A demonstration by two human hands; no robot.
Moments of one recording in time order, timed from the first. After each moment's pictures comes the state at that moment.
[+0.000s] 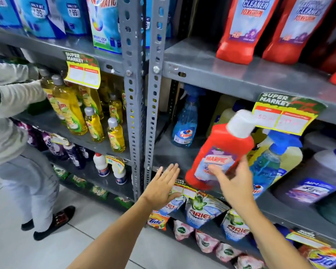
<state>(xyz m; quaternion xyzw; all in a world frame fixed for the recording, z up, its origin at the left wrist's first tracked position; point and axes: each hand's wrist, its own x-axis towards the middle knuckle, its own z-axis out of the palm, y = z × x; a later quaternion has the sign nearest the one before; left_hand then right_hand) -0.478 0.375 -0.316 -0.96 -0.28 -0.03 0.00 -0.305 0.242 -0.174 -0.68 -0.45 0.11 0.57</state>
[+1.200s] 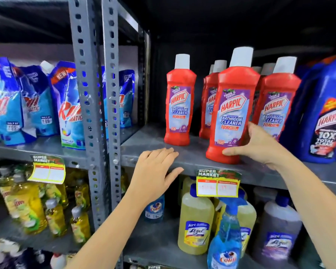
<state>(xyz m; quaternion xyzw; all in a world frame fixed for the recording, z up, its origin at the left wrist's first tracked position) -0.409 0.396 -0.002 -0.90 -0.20 -0.37 0.13 -0.155 0.252 0.078 -0.69 -0.53 0.05 0.49</state>
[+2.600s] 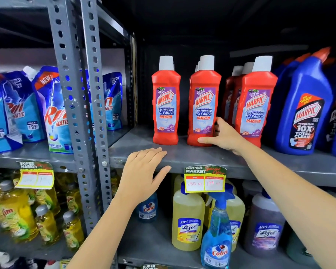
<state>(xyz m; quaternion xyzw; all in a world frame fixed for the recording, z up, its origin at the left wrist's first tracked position) -0.409 0.396 -0.006 -0.90 -0.20 -0.39 0.10 -0.134 0.302 0.072 -0.72 -0.50 0.09 0.47</state>
